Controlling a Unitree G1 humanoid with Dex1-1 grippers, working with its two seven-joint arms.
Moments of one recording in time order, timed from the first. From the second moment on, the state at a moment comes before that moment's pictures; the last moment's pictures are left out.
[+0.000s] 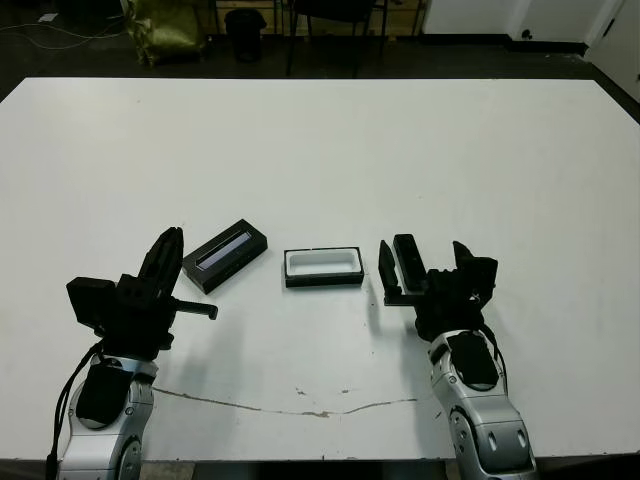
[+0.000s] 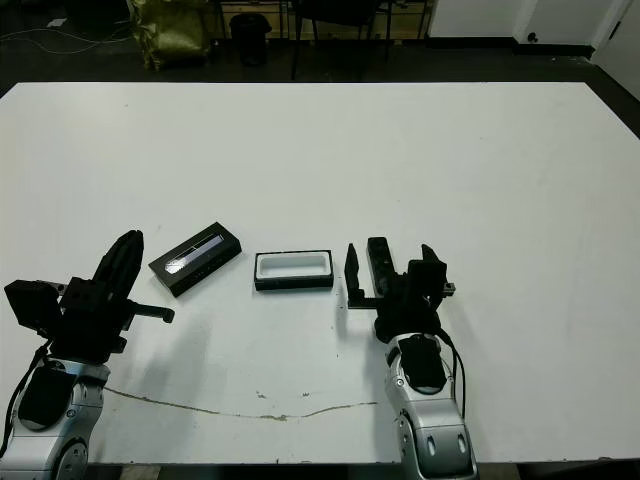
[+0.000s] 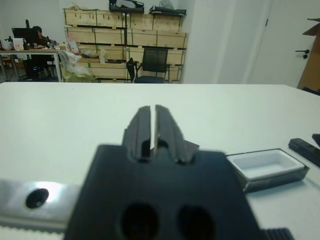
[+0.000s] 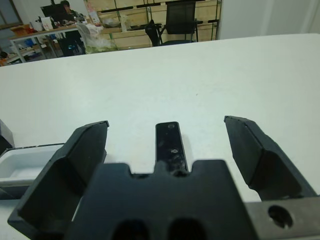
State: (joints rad) left arm 0.20 0.17 0.08 -0.35 -0.19 -0.02 -0.18; right arm 0.03 0.02 0.12 -0.24 0.03 0.28 -0.06
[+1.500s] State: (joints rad) left arm 0.20 0.17 0.07 -0.39 -0.20 0.07 -0.18; right arm 0.00 0.04 0.11 -0.19 -0.03 0.44 -0.09
